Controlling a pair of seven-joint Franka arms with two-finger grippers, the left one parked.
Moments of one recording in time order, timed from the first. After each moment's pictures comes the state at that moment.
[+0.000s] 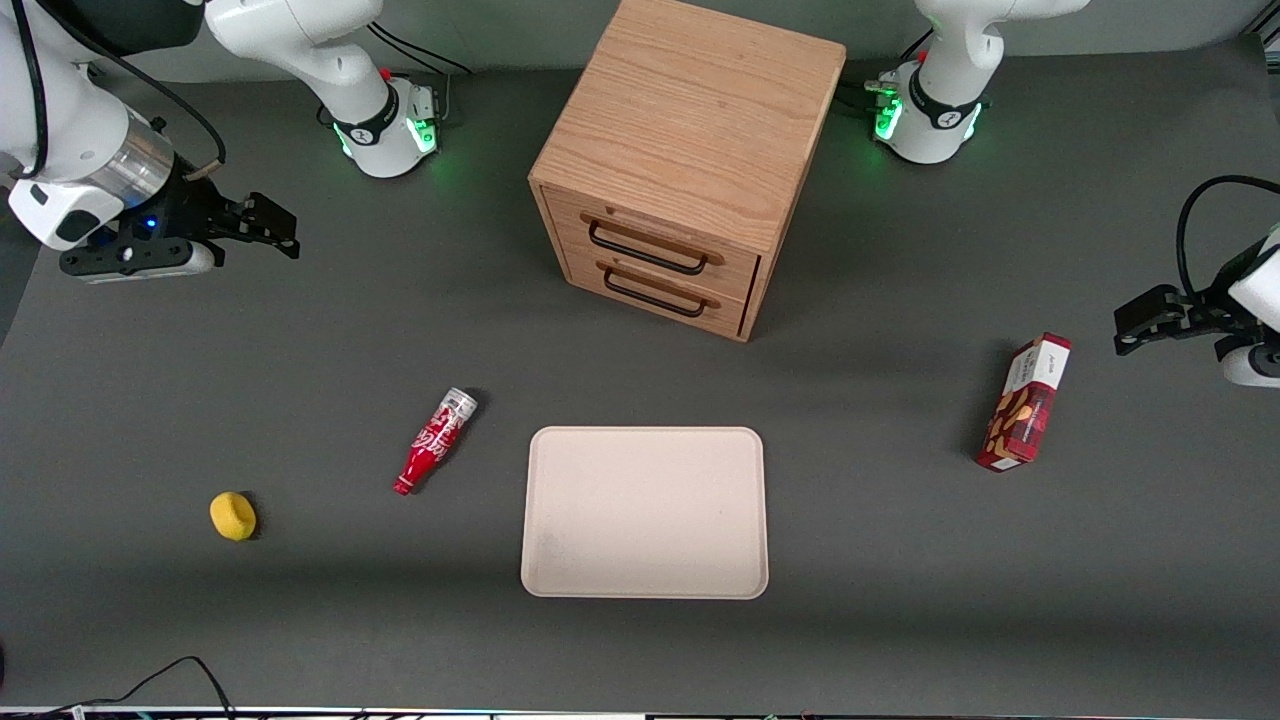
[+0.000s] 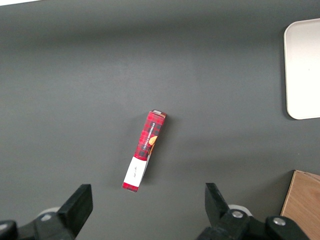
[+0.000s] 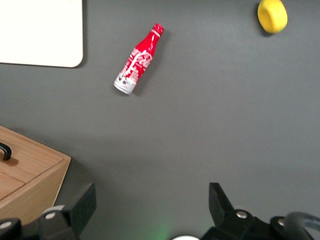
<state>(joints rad) 0.34 -0.20 -0.18 -1.92 0.01 1.65 0.13</state>
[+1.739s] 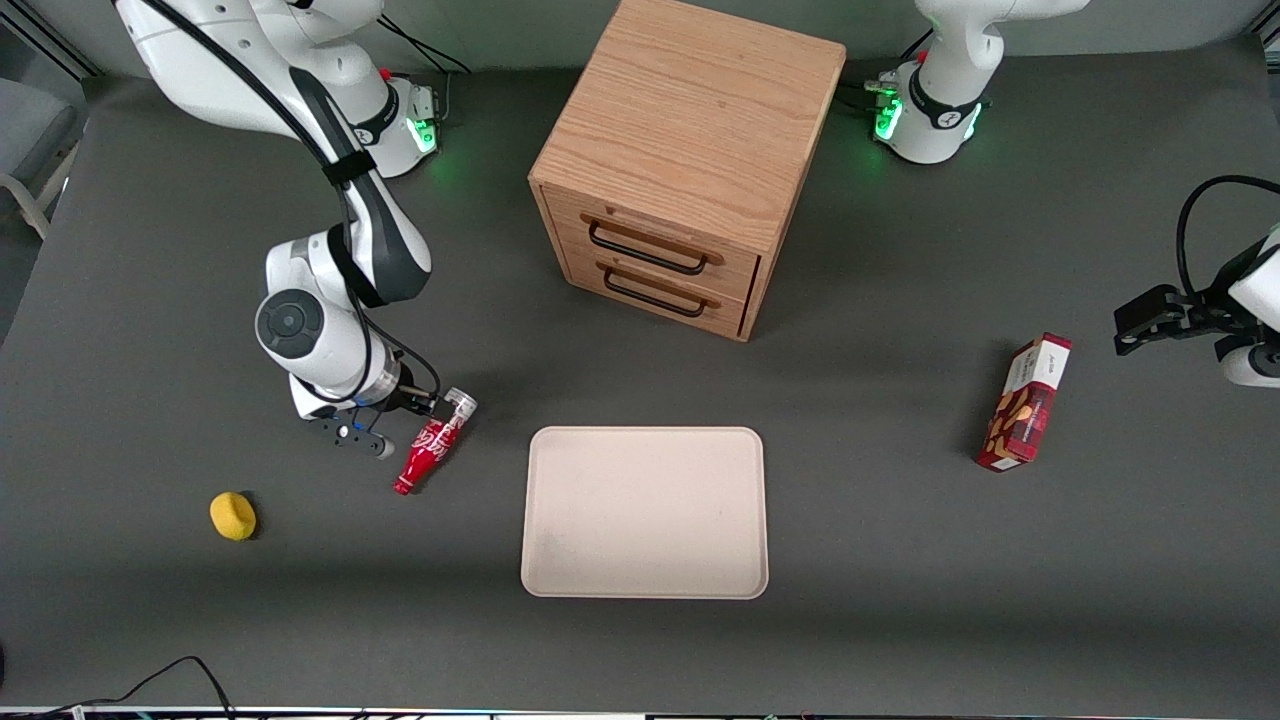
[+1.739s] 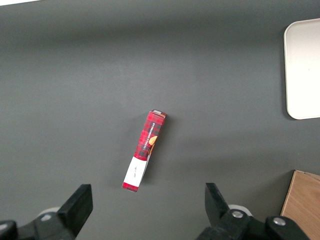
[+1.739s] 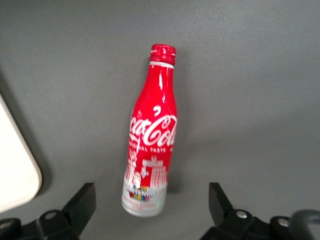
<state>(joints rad) 0.33 0.39 -0.06 -2.00 0.01 2.37 0.69</state>
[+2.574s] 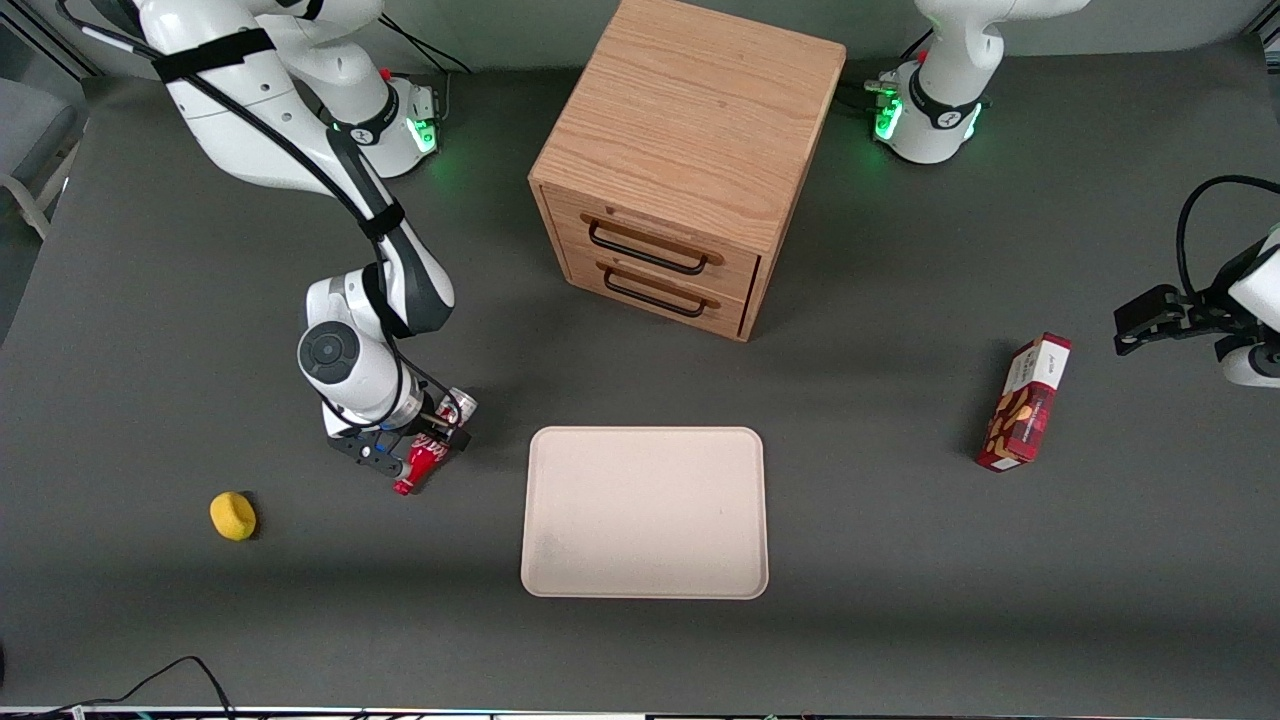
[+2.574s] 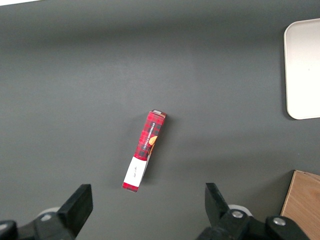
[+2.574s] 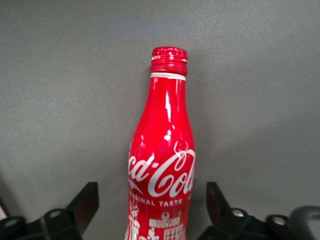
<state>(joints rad) 0.33 0.54 -0.06 -1.97 0.01 2.54 0.74</state>
